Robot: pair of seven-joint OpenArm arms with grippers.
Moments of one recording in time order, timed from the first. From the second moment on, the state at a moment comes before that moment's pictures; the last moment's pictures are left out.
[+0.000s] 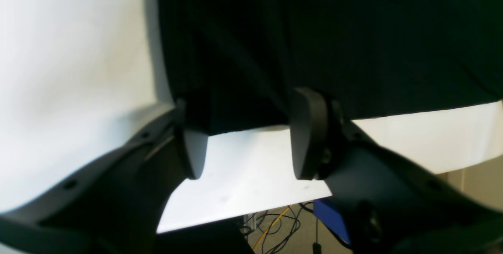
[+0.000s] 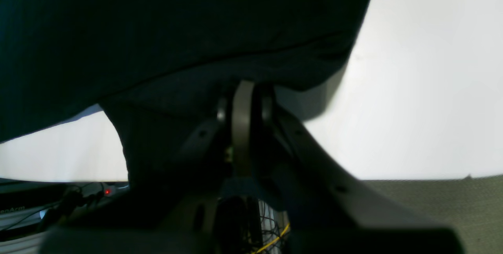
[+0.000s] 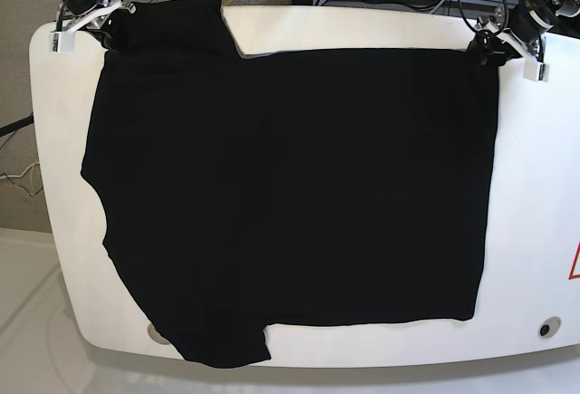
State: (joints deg) left arm 28.4 -15.1 -37.9 89.6 -47.3 -41.7 52.3; right arm -35.0 5.0 48.8 102.6 50.1 39.7 -52.9
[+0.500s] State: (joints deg) left arm 28.4 -15.1 -38.4 89.4 -46.4 -41.7 51.8; right arm -35.0 5.1 48.8 102.7 50.1 39.7 -52.9
